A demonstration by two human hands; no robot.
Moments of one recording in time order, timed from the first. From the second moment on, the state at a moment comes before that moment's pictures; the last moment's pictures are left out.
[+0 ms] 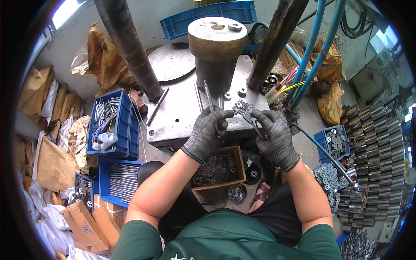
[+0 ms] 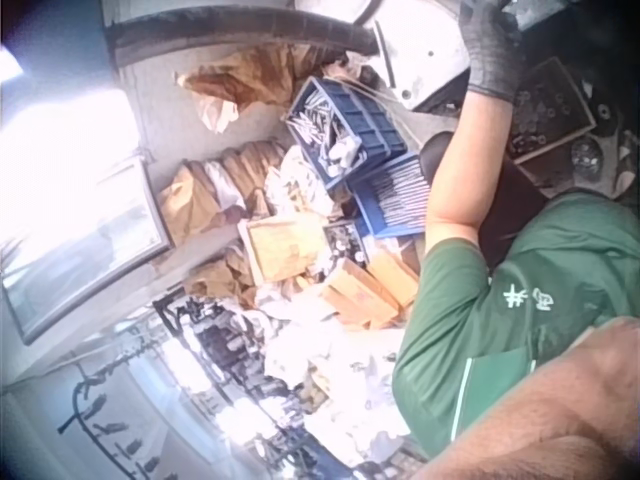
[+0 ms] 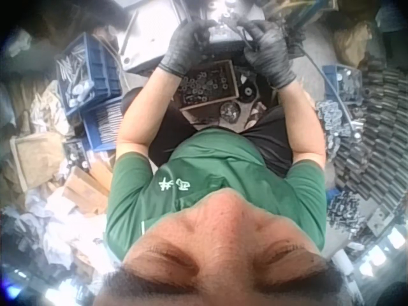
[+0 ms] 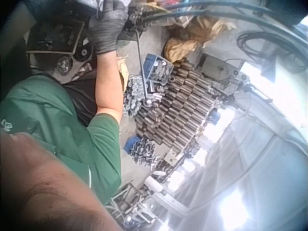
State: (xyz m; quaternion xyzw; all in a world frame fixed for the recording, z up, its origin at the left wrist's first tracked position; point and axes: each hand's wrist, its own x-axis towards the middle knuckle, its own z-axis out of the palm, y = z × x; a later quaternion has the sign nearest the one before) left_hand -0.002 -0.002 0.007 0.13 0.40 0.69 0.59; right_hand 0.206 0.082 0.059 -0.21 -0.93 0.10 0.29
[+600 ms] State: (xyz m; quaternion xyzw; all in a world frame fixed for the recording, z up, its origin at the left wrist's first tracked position) left_hand -0.002 -0.007 0.009 0.13 0.38 0.70 0.59; right_hand 0.196 0.079 0.060 -0.19 -0.94 0.05 0.27
